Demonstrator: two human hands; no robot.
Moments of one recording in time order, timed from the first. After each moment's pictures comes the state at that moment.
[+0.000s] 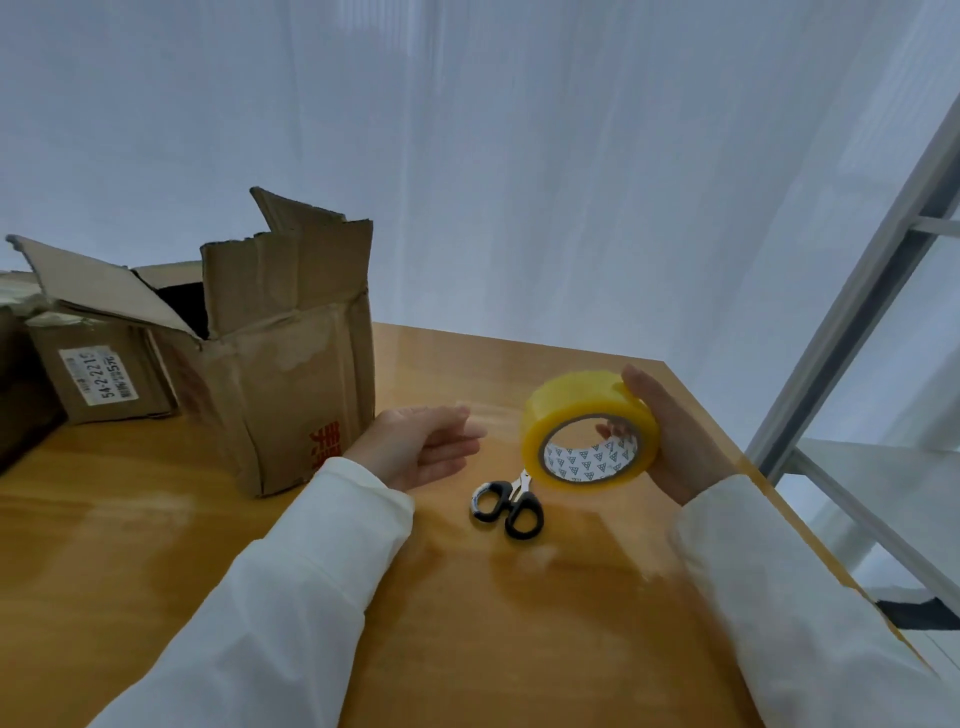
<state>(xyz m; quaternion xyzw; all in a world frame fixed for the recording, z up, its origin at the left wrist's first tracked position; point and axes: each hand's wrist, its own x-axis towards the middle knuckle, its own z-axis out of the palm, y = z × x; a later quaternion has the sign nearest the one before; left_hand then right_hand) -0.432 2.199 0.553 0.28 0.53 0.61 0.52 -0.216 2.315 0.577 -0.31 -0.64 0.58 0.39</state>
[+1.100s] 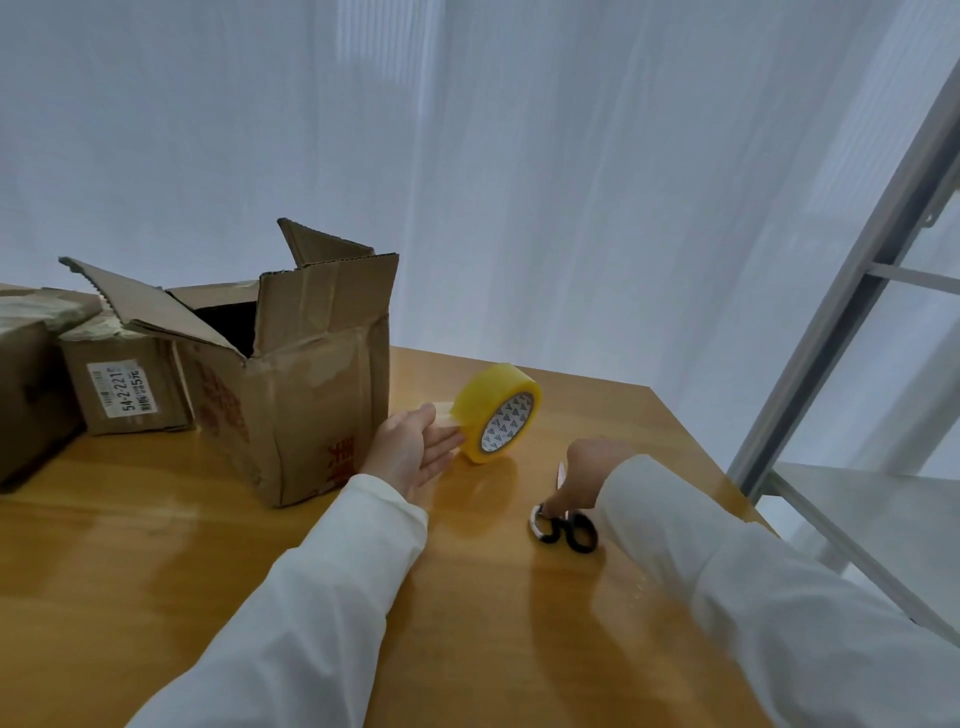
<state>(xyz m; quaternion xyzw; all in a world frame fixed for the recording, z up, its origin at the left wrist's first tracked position) -0.439 2.206 0.551 0.19 0.49 0.70 0.48 -0.271 2.282 0.589 -0.55 -0.83 -0.01 -0.14</state>
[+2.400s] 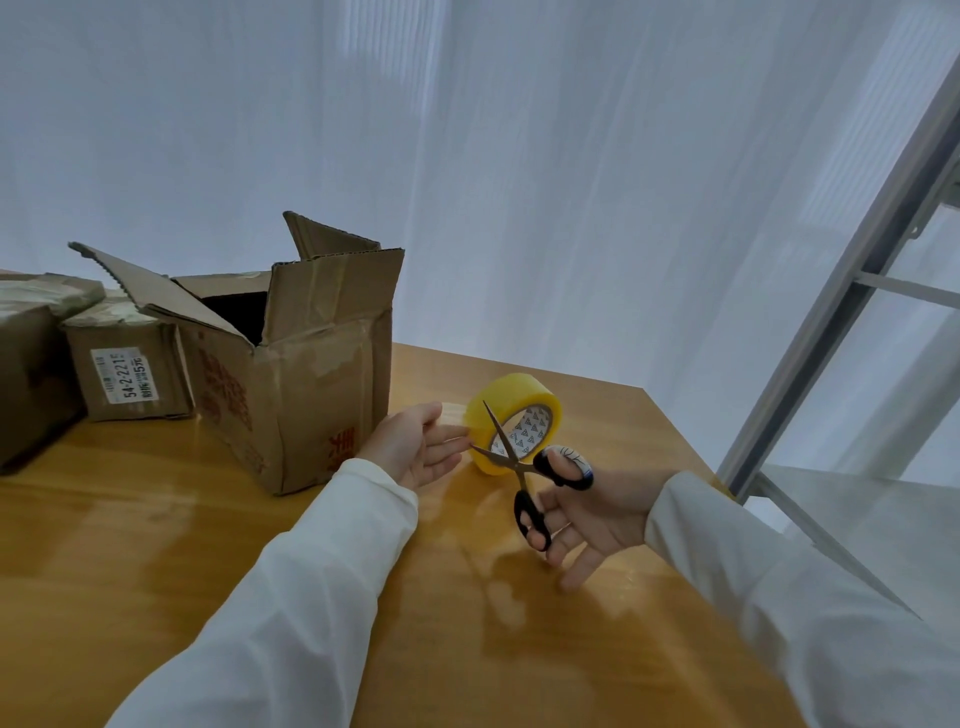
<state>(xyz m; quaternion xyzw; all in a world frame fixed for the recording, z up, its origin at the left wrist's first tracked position) -0.435 2.192 0.562 0.20 0.48 0.66 0.55 -0.241 2.274 0.579 -0.36 -0.65 0.66 -0.15</state>
